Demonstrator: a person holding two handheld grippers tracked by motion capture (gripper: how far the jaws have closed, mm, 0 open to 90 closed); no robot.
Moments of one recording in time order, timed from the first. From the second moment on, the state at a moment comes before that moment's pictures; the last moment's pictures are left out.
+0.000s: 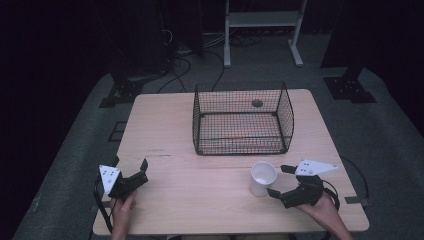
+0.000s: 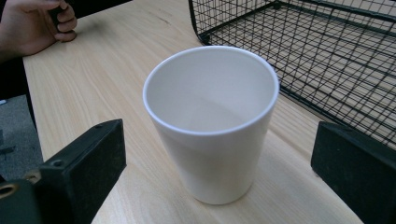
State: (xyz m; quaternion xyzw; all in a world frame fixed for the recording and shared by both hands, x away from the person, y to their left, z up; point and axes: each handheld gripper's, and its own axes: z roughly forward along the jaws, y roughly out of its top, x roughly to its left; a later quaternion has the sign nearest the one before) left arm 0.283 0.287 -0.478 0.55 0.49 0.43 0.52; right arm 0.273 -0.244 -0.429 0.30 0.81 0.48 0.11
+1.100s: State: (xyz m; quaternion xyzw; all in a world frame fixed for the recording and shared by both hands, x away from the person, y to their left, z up) left arm 0.282 0.287 -0.478 0.55 0.49 0.43 0.52; right arm 0.292 -0.214 -0.438 0.29 0.82 0.48 0.11
